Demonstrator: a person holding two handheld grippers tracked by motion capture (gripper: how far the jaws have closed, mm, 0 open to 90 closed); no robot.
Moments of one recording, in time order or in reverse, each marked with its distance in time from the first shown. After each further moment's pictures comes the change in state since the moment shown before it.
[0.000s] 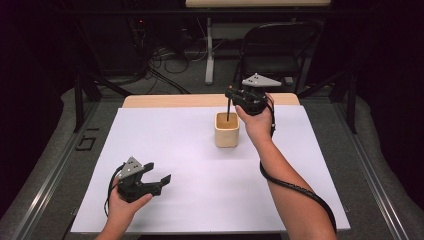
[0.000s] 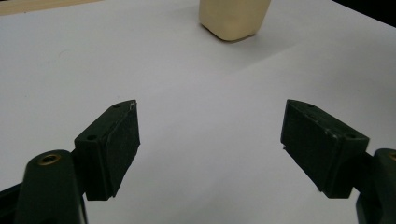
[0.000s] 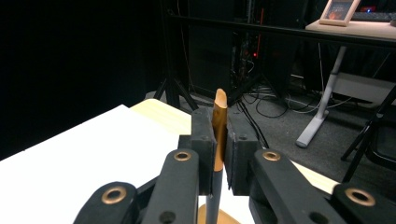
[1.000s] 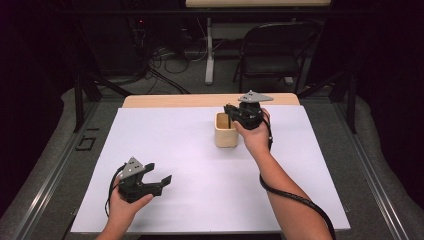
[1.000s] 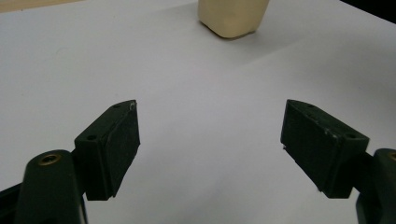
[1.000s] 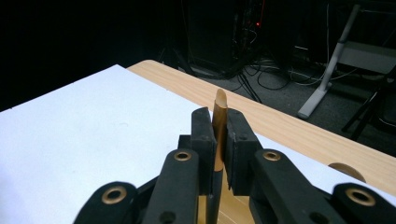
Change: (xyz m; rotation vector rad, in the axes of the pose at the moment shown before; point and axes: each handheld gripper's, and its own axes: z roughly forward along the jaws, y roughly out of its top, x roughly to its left) left arm -0.001 -0.001 0.002 0.008 0.001 0.003; right arm 0.003 -0.050 0.011 0.106 -0.004 -0.005
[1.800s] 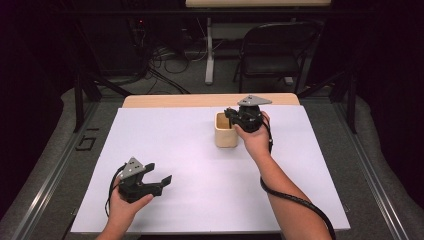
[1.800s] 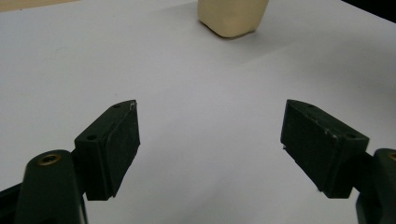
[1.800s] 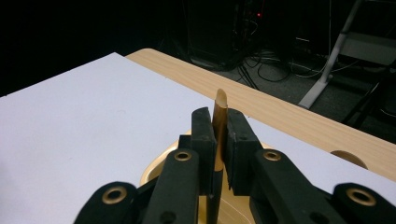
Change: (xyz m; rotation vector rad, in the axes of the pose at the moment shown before) left arm 0.000 0.000 0.000 0.001 0.000 0.000; right arm 0.000 -0.010 0.002 0.035 -0.001 0.001
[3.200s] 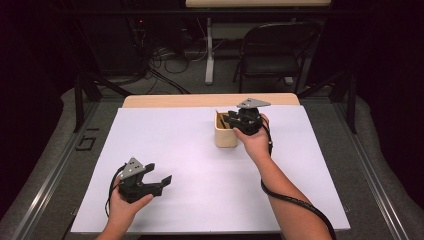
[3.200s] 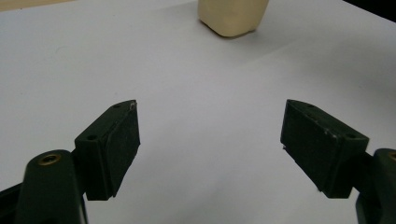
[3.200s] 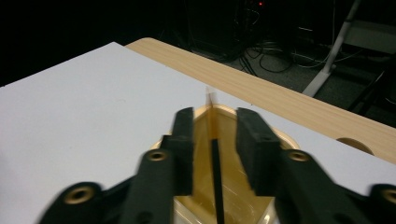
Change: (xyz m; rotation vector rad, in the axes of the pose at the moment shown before) left arm 0.000 0.000 0.000 0.001 0.001 -0.002; right arm 0.001 -0.009 0.003 0.031 -0.002 0.012
